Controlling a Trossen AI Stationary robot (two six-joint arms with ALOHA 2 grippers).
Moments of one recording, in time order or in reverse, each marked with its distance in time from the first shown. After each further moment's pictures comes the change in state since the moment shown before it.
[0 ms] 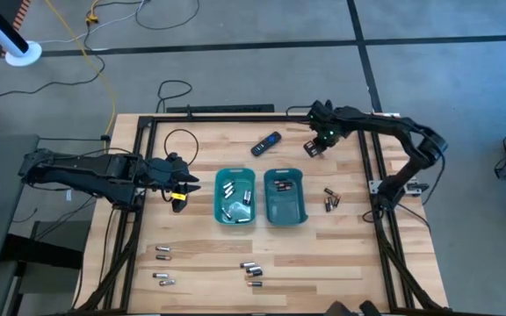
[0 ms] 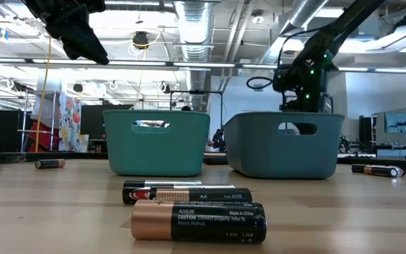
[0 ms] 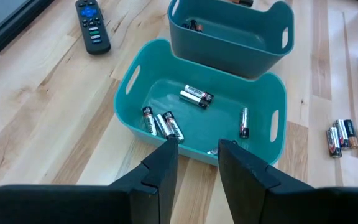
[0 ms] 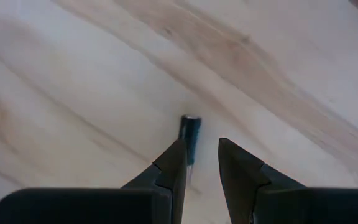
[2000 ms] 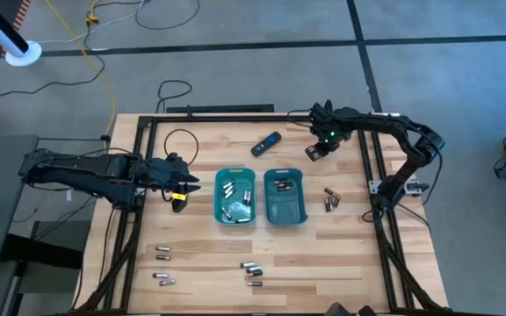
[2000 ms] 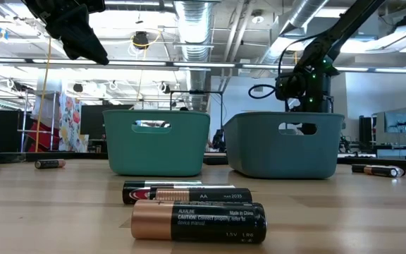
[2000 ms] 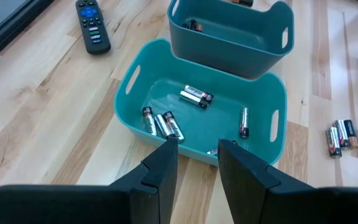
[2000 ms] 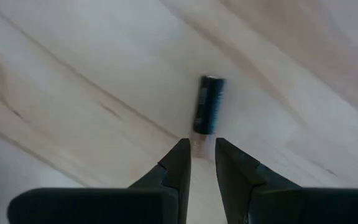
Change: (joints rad) left arm 0.000 0.000 0.000 0.000 0.000 0.000; right arm -0.010 0.034 -0.012 -0.056 -0.097 -0.003
